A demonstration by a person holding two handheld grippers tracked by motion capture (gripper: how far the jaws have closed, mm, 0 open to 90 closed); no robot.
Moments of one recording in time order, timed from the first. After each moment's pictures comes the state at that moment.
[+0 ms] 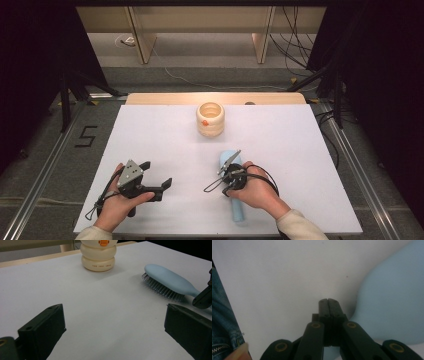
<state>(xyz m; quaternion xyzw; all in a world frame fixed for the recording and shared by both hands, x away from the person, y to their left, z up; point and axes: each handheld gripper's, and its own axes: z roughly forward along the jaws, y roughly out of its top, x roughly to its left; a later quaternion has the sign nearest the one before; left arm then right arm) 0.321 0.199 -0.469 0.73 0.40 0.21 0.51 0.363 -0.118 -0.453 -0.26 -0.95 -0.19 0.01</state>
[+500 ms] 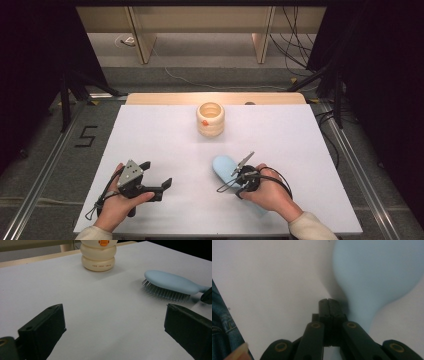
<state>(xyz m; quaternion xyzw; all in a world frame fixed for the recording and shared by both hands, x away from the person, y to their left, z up) 0.321 0.199 -0.470 0.73 0.40 0.20 0.51 0.359 -0.152 -0.455 -0.30 -0.94 -0.16 0.01</state>
